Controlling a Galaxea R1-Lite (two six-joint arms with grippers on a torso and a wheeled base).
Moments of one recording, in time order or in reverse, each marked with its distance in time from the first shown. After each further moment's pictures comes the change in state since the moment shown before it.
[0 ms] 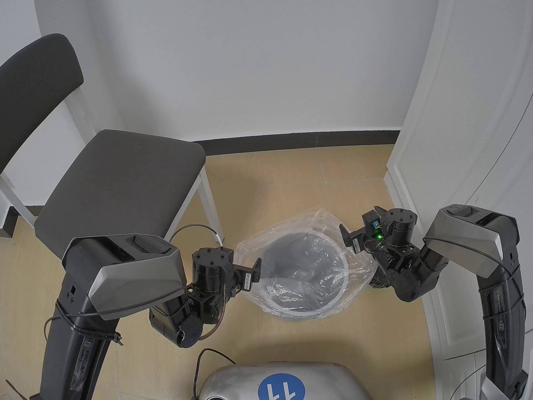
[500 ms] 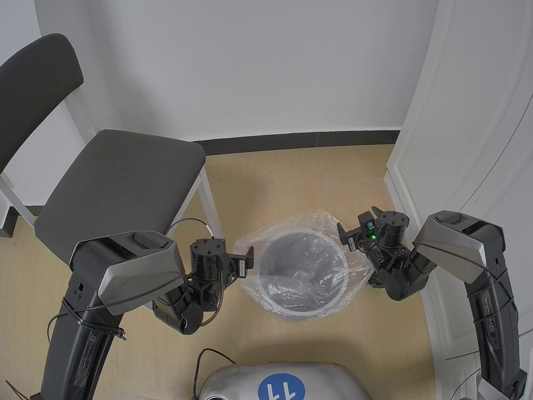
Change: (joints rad) left arm 0.061 0.068 -0.149 0.056 0.000 -0.089; right arm -0.006 0.103 -0.135 0.002 -0.022 0.001
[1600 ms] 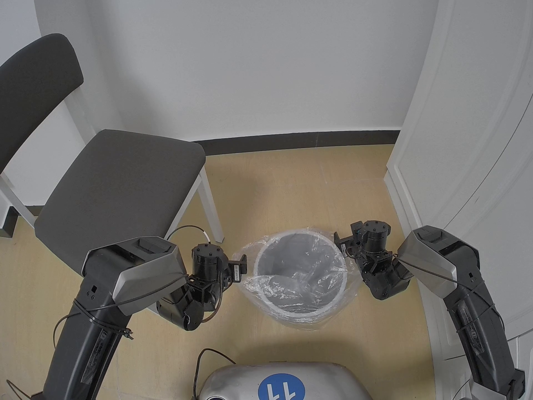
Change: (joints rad) left arm 0.047 0.110 -0.129 0.113 0.001 -0.055; right arm -0.010 0.219 -0.325 0.193 -0.097 0.099
